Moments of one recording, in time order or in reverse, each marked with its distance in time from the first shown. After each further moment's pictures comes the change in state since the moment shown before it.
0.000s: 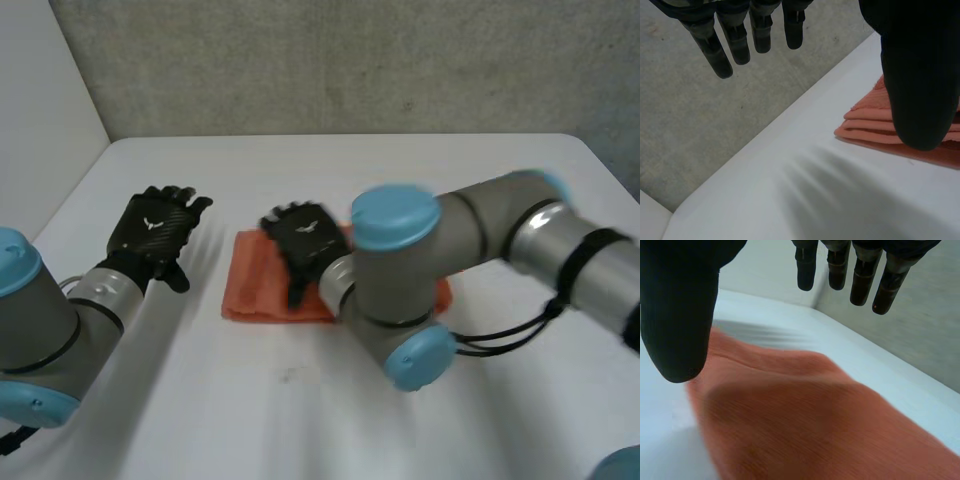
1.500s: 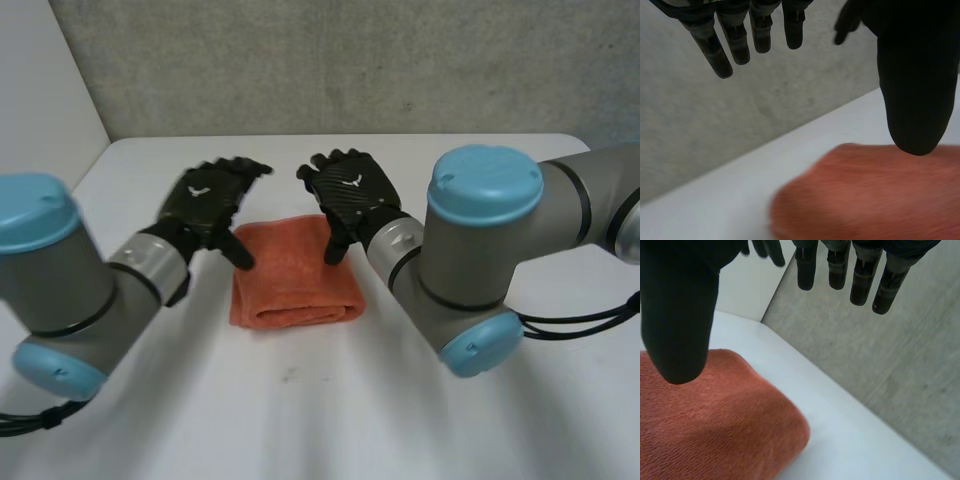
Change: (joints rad) left arm -0.179 -0.005 0.237 -0.221 -0.018 -0.361; right arm -0.116 -0.283 0.289 -0.141 0.008 -0.069; left_hand 0.000 0.000 0.000 0.000 0.000; right_hand -0.003 -0.003 -0.001 0.000 -0.002
